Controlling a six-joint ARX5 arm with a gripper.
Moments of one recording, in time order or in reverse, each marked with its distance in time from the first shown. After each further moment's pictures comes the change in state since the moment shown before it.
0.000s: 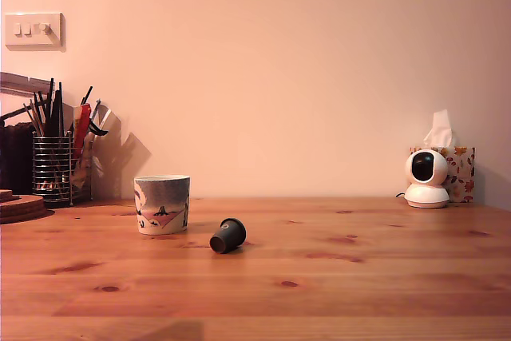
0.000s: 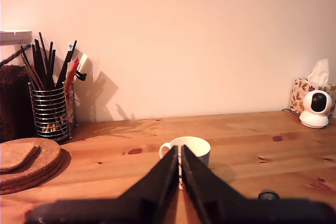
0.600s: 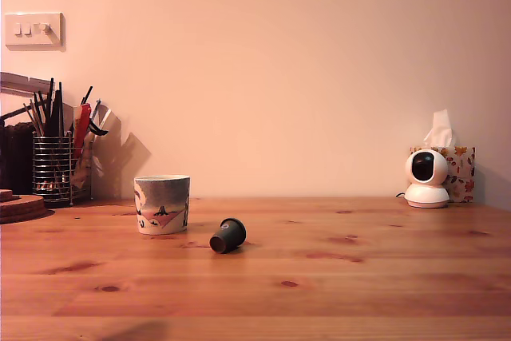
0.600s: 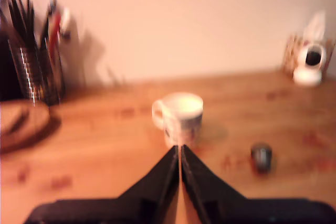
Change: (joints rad) arm 0.000 0.000 -0.012 -0.075 0.038 0.045
